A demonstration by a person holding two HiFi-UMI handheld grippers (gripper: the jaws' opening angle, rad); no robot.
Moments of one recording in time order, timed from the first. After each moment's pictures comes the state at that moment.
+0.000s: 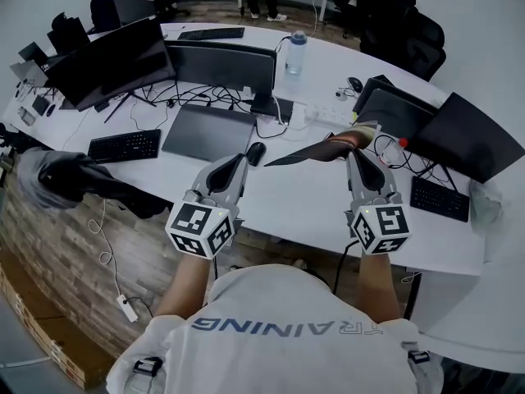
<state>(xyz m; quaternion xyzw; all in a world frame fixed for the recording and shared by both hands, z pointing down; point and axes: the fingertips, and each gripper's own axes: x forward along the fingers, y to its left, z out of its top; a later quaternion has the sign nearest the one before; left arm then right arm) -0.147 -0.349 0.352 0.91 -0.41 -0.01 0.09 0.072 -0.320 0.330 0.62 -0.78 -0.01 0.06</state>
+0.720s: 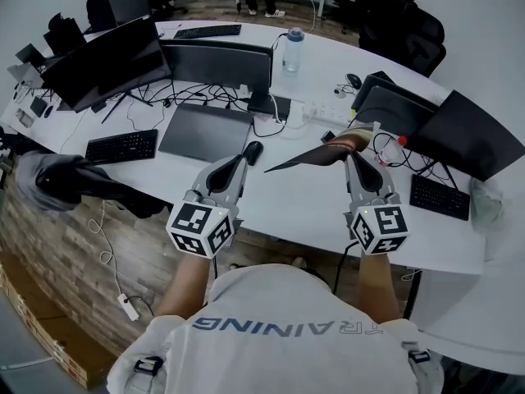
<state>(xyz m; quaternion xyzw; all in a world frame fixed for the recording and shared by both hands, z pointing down) -0.136 -0.358 0.365 0.91 -0.41 0.00 0.10 0.085 -0.325 0.350 0.62 -0.78 0.01 0.08</state>
